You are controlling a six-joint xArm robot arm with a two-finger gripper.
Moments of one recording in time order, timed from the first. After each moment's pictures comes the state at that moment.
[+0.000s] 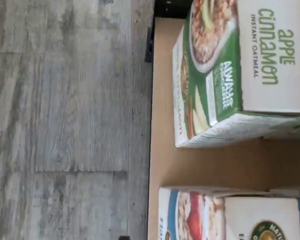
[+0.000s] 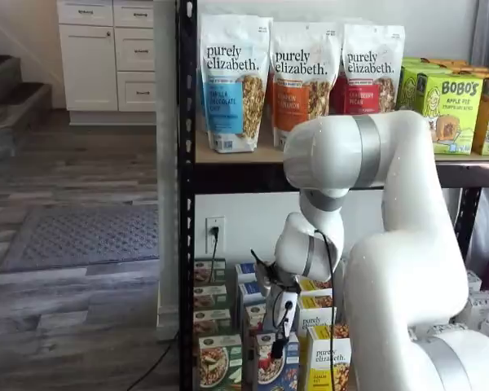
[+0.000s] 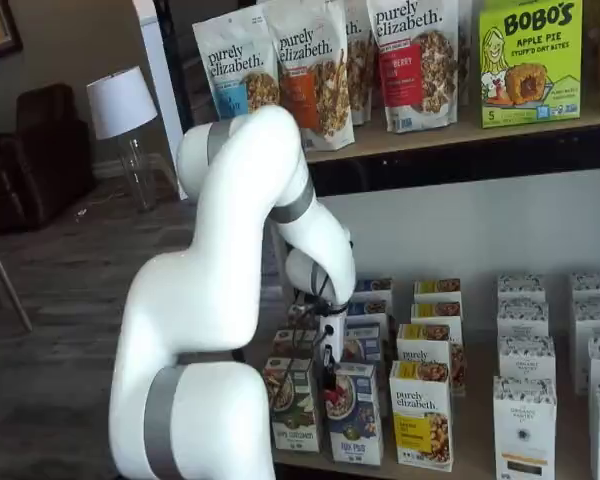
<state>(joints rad) 0.06 0.82 -1.31 0.41 0.47 -1.87</state>
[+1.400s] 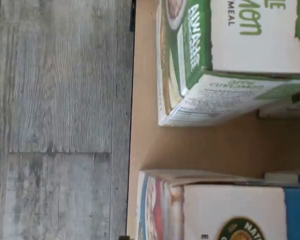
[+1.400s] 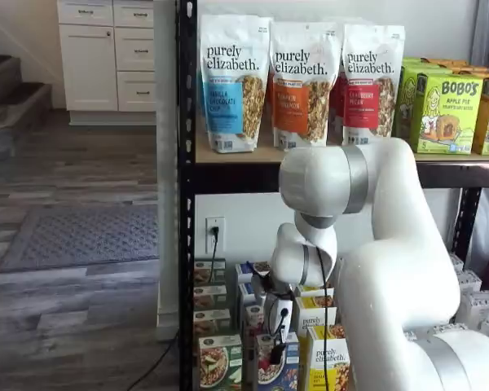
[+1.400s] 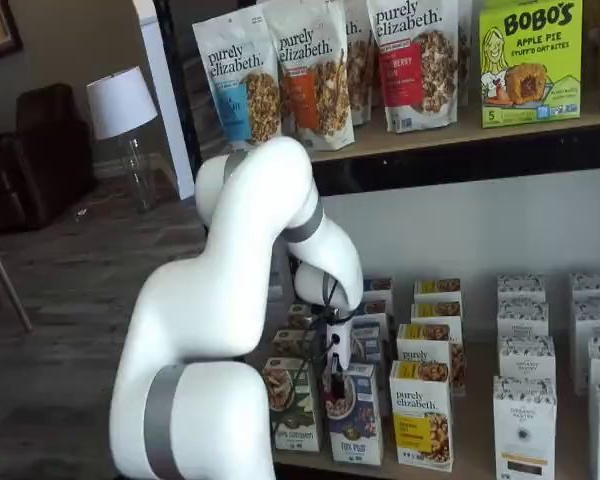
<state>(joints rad) 0.05 1.00 -1.52 0.26 0.51 -1.74</state>
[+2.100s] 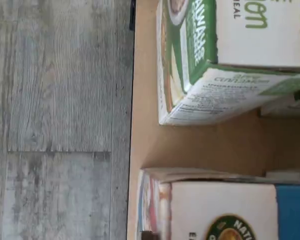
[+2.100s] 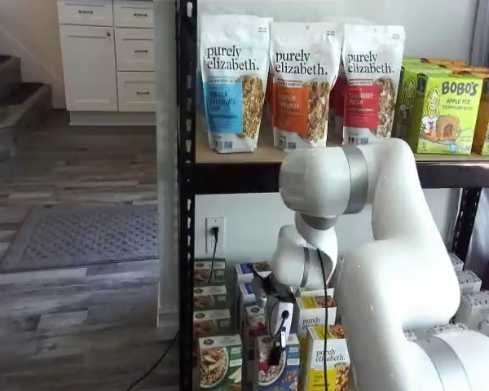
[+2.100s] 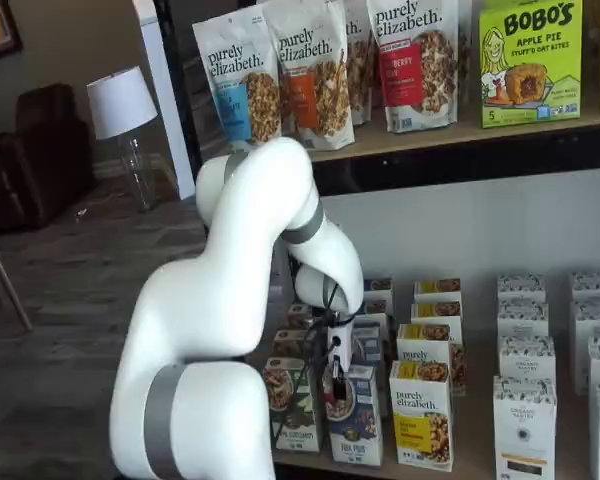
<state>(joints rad) 0.04 1.00 -1.51 0.27 0.50 -1.75</state>
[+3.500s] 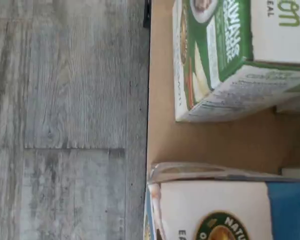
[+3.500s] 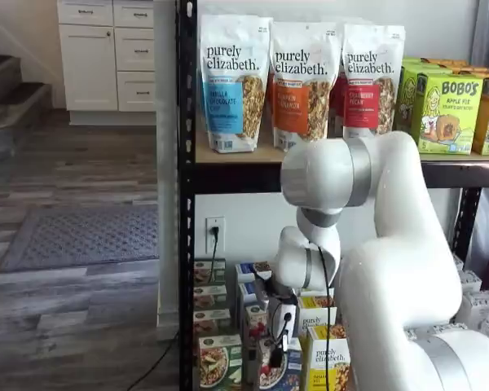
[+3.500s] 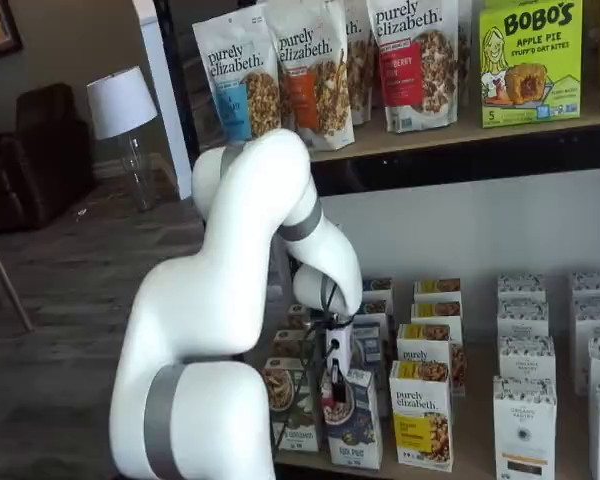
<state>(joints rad) 0.05 0.95 -1.42 0.27 0.47 -1.76</state>
